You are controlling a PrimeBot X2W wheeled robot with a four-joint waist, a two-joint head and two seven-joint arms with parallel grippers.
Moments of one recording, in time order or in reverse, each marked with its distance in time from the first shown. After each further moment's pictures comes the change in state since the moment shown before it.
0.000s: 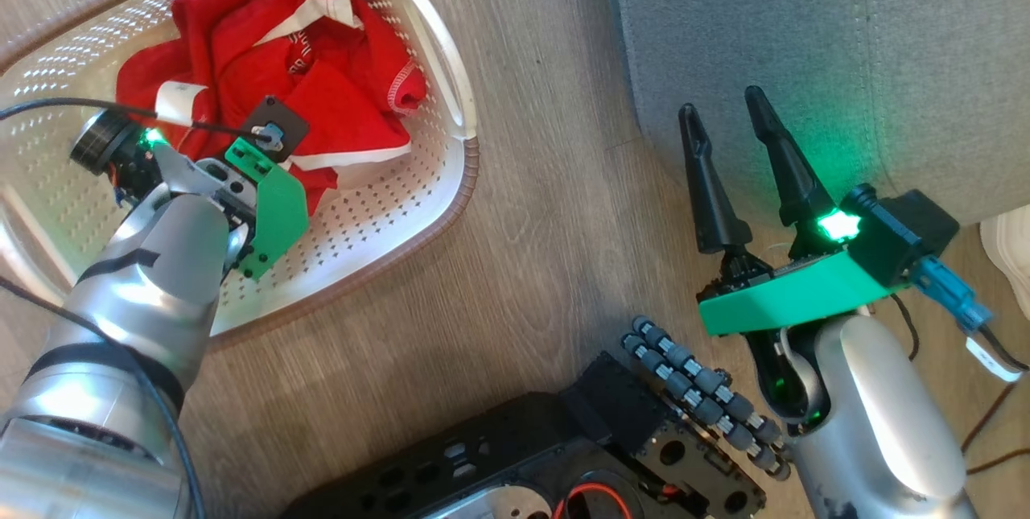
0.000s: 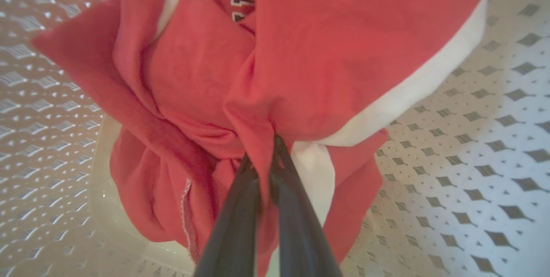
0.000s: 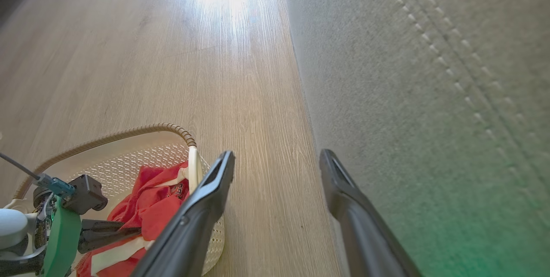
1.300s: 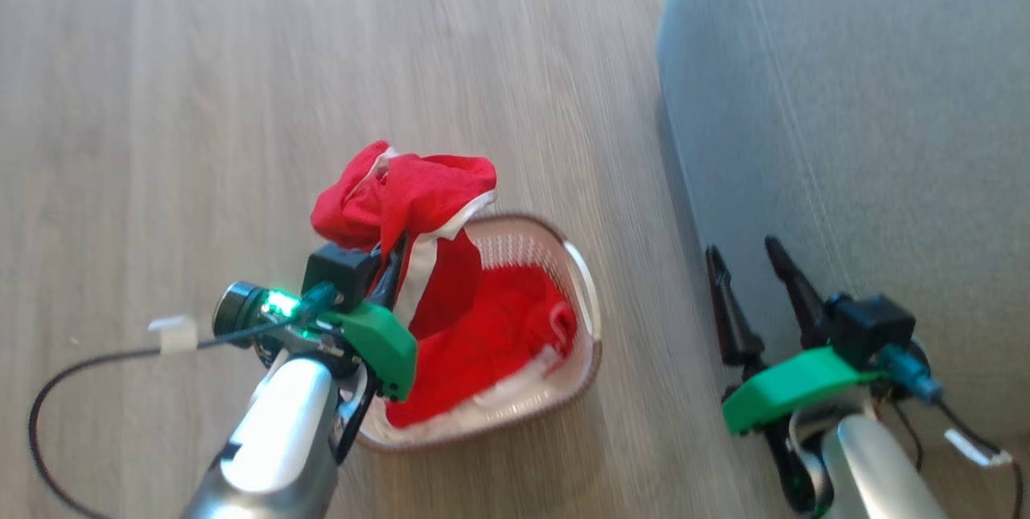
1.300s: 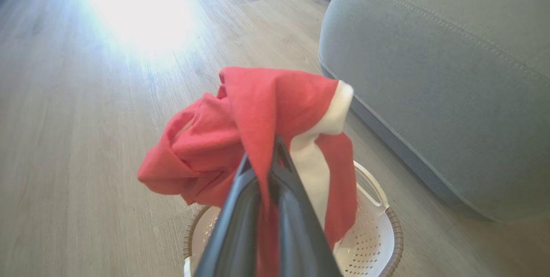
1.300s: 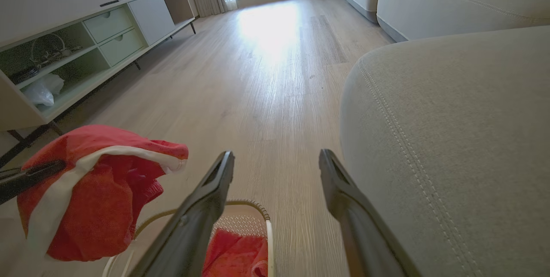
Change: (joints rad) left arm 0.534 -0.103 0.209 -0.581 -0.255 0.055 -0.124; right arm 0.143 -0.001 -0.091 0.216 -0.107 0.000 -0.002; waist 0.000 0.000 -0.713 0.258
